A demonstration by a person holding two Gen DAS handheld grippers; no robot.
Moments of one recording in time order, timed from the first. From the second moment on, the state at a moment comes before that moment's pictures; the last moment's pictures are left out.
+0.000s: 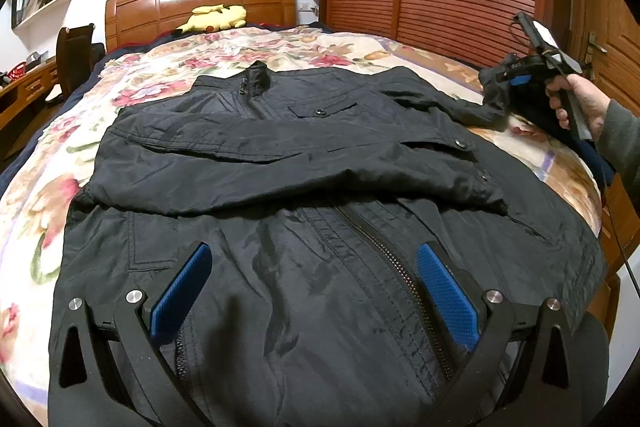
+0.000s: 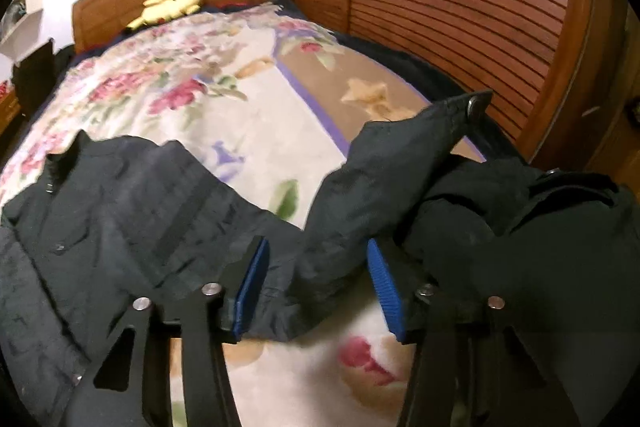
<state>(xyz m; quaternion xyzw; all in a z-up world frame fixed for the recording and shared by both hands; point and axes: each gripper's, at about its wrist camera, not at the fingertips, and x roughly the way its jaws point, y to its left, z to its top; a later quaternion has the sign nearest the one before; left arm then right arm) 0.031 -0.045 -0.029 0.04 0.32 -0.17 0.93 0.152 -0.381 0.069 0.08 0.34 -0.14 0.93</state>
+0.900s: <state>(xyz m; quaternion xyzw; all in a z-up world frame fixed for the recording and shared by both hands) 0.022 -0.033 -0.022 0.03 0.30 -0.17 0.94 0.076 -0.215 0.145 -0.09 0.20 0.00 0.98</state>
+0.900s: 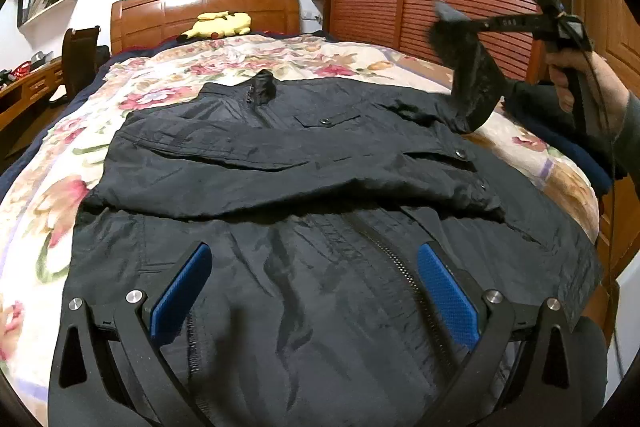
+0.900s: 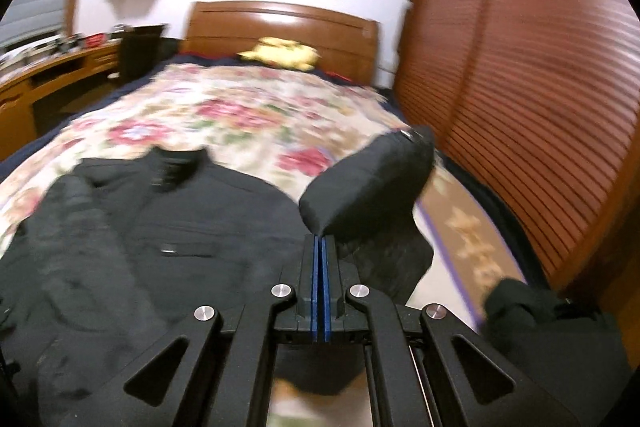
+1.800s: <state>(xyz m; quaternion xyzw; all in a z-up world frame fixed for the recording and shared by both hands) 0.013 0.034 -0.008 -0.01 0.27 -0.12 0.95 0.003 -0.098 0.143 -0.13 0.19 0.22 0.95</state>
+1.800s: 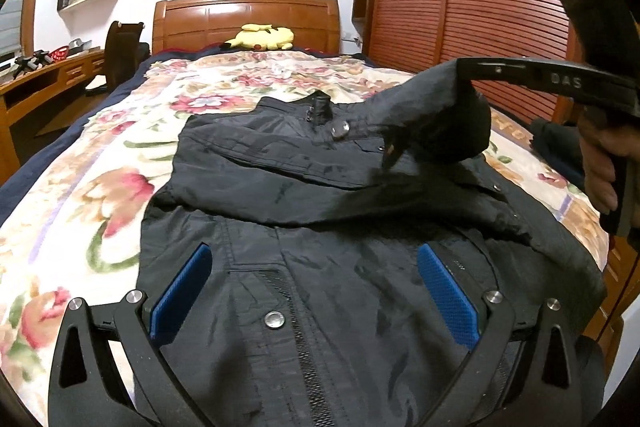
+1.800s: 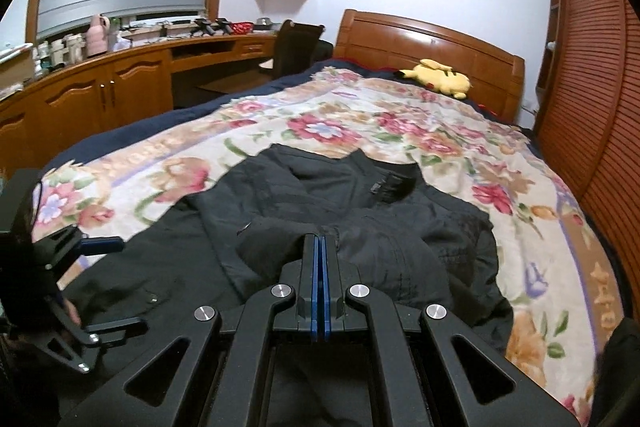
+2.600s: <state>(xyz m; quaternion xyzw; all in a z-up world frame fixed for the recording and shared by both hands) 0.011 0.035 -0.008 -0.01 0.27 -0.12 0.95 -0.011 -0.117 0.052 -0.10 0.33 0.20 0.92</state>
